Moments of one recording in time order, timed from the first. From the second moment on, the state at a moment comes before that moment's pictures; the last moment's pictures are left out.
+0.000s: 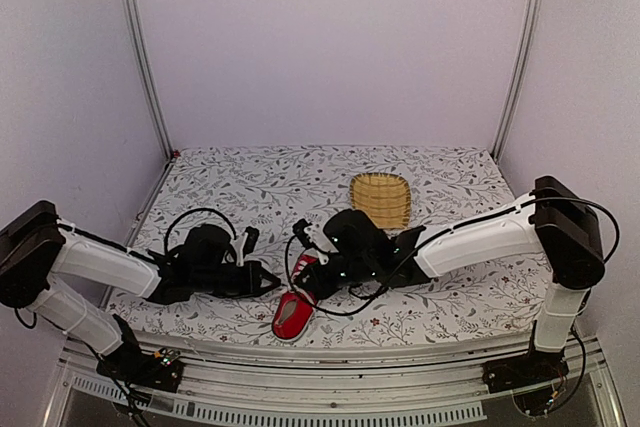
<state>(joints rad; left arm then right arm) -0.82 1.42 0.41 0.38 0.22 -0.82 1.13 1.88 1.14 0.07 -0.12 0.46</state>
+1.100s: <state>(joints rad) -0.70 1.36 0.30 0.40 0.12 -0.82 1.01 1.74 0.85 0.20 -0.16 0.63</state>
